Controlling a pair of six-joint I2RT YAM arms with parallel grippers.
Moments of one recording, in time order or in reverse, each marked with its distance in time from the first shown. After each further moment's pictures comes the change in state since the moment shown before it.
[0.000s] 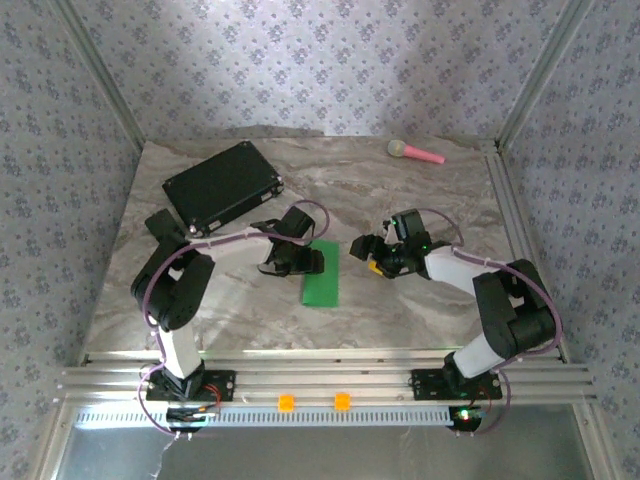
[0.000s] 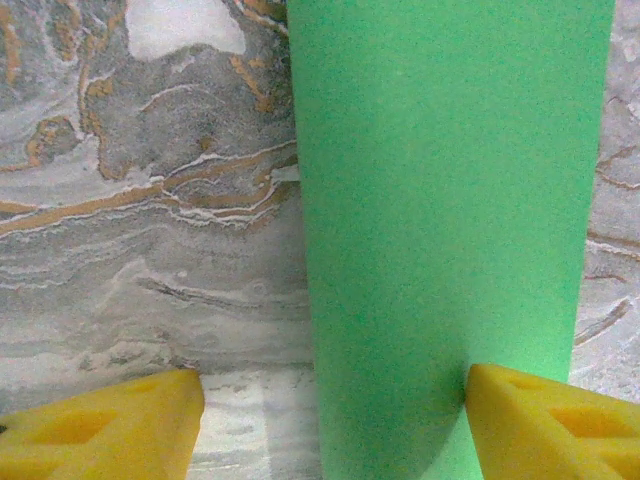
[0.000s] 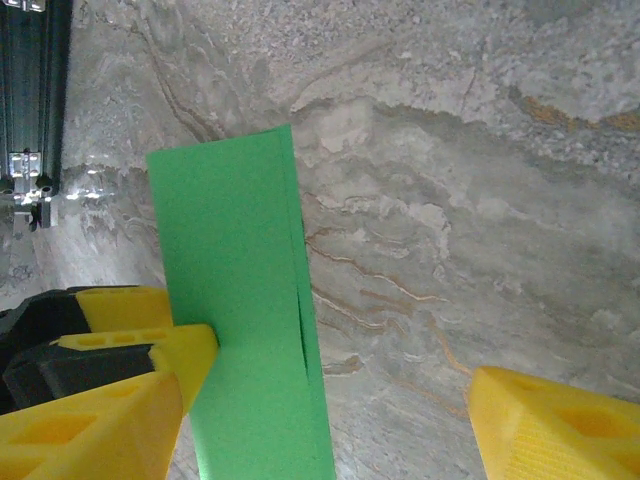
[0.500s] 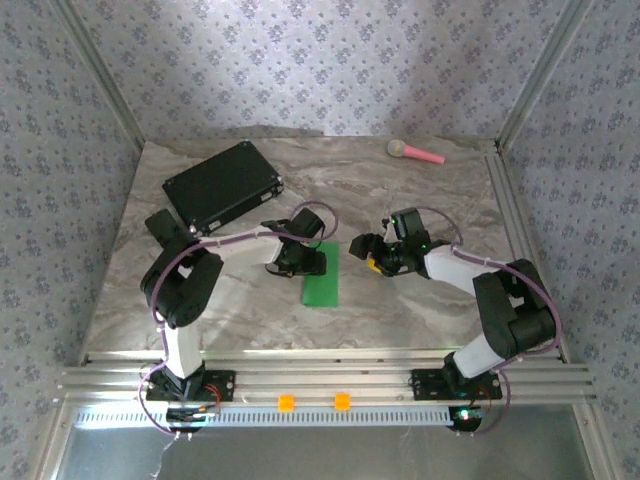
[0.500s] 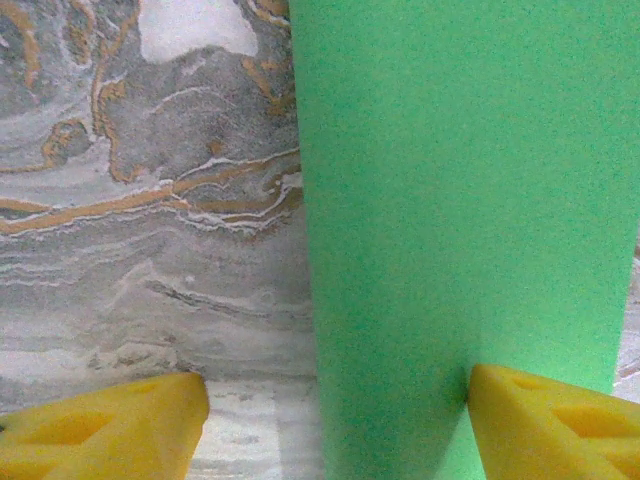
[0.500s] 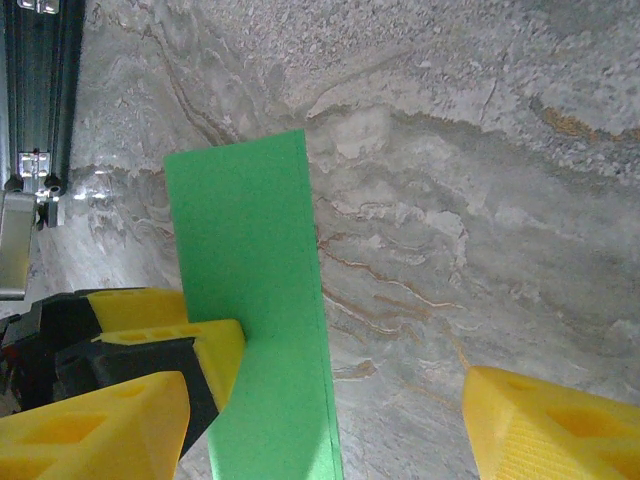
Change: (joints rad) left arm -0.046 0.050 0.066 -0.076 -0.113 -0.033; right arm 0.003 0.000 0.008 0.002 0.000 0.000
